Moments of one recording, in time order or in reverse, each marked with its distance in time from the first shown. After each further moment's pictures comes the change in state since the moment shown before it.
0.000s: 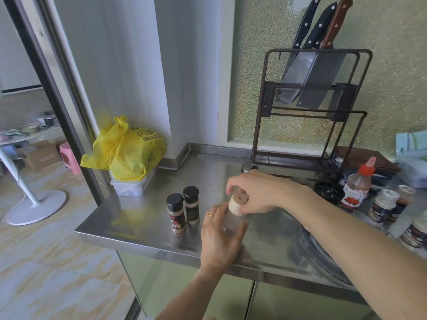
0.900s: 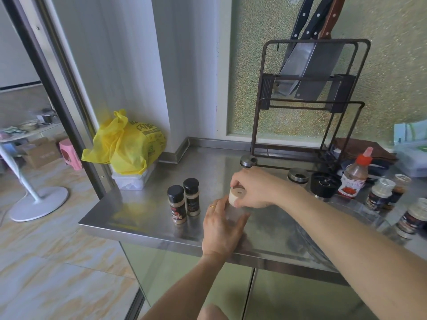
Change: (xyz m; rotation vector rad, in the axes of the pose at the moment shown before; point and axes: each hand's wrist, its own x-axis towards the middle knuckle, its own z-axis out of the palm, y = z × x) left_hand -0.002 0.001 0.004 0.068 -0.082 -0.101; right_hand -0.001 -0.002 0.019 0.078 0.056 0.105
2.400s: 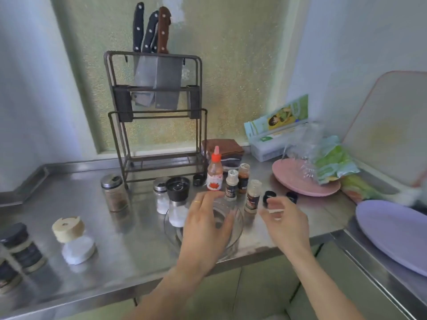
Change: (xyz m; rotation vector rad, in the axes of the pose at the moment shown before) left_hand -0.057 0.212 0.115 -0.197 -0.352 0.363; right_hand -0.253 0.225 0.059 0.523 0.882 0.897
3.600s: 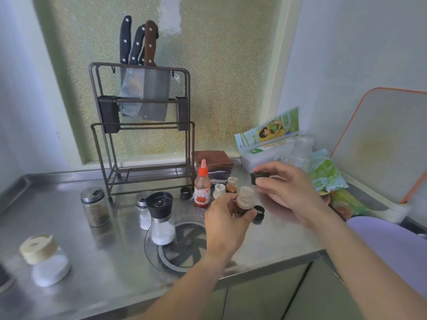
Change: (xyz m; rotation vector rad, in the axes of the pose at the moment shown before) left_hand 0.053 0.041 0.082 -0.366 -0.023 -0.301; right_hand 0.079 -0.055 -0.081 0.576 -0.363 -0.171
